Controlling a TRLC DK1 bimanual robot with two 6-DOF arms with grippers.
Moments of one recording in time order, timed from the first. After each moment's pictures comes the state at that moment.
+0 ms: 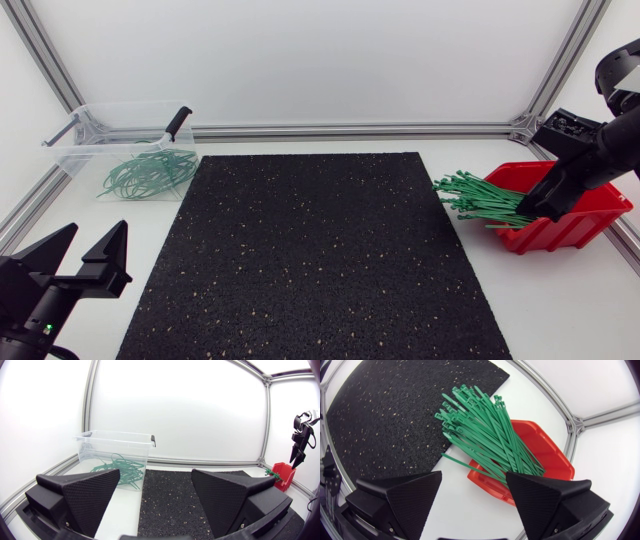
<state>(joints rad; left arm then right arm) -0.02 0.05 0.02 -0.01 0.01 -0.10 -0.21 1.44 1.17 -0.96 -0.08 -0.88</state>
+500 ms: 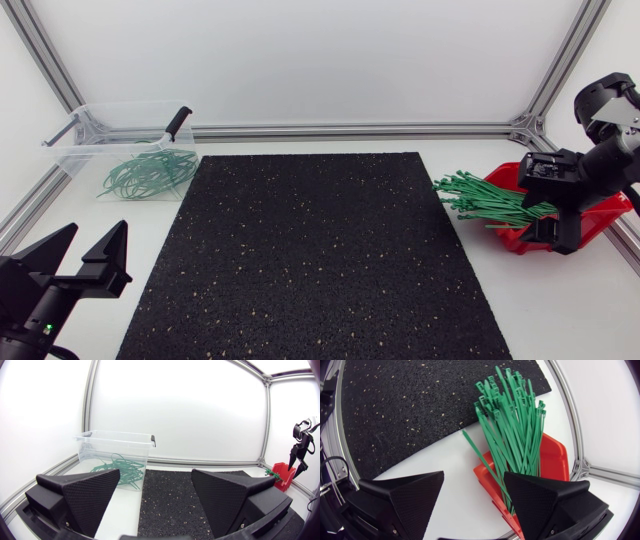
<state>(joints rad) -0.02 0.05 0.02 -0.01 0.01 -0.10 -0.21 1.45 1.05 -0.90 -0.04 -1.33</state>
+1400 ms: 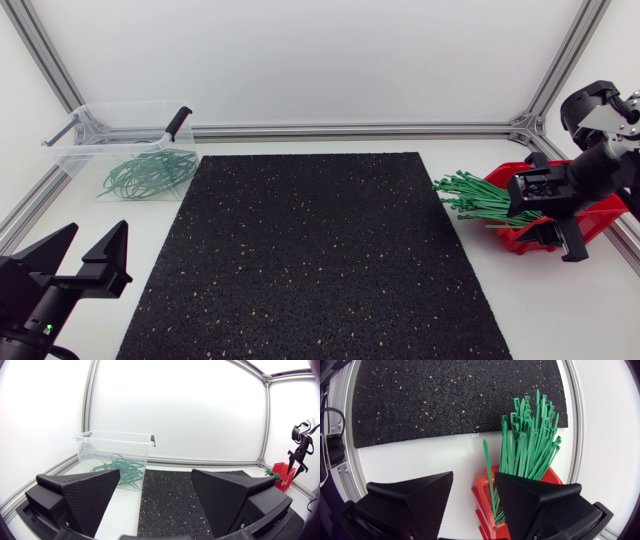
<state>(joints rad) -0.02 0.05 0.02 -0.01 0.01 -0.10 -0.18 1.47 1.03 -0.90 -0.04 -1.65</state>
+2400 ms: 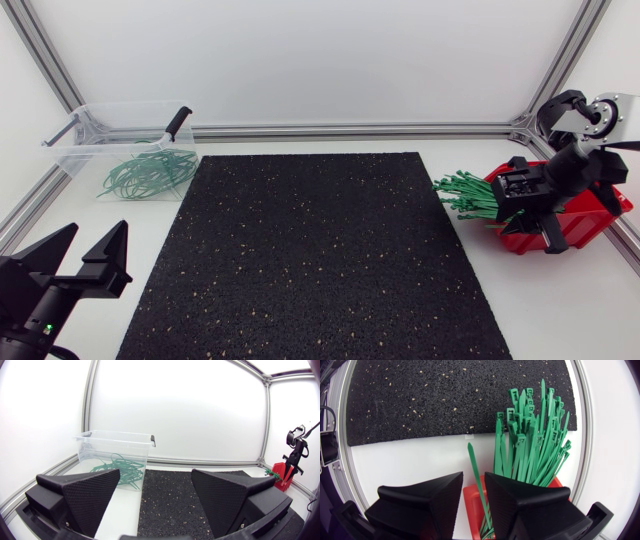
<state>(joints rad) -0.02 0.05 0.02 -0.01 0.01 -0.10 -0.17 1.63 1.09 -0.85 -0.04 -1.67</state>
